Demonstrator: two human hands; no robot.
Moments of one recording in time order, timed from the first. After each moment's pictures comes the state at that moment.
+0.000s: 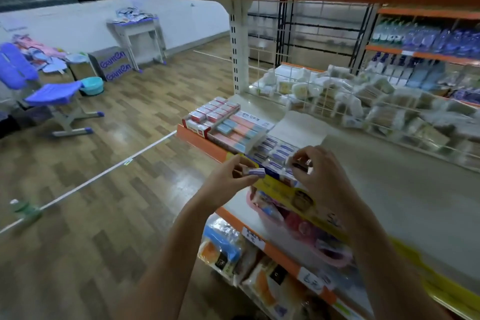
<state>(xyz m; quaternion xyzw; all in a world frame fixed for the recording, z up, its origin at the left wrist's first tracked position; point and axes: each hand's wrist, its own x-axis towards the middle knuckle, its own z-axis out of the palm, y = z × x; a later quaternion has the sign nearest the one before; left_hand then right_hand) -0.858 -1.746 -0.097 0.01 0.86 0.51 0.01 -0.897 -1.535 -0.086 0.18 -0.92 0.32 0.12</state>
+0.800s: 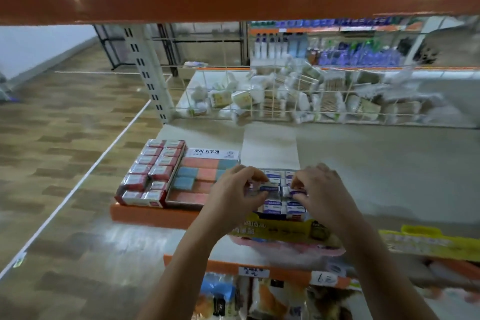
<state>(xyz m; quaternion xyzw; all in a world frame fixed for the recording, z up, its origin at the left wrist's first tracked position) -0.982 -1.759 -0.078 0.31 0.88 0.36 0.06 -0.930 -1.571 -0.100 -0.05 -0.99 0.09 0.08</state>
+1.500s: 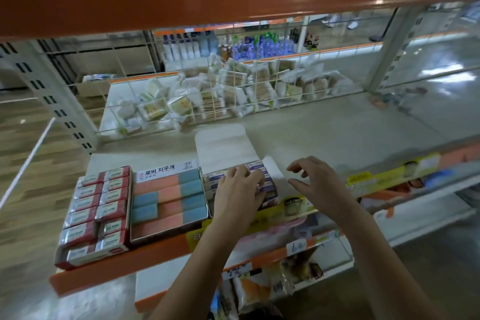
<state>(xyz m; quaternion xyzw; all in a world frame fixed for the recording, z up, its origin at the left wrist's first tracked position) -0.991 -1.709 -0.119 0.47 0.86 0.21 -0.02 -0.874 -1.568 -0.097 -0.23 -0.94 0.21 0.15</state>
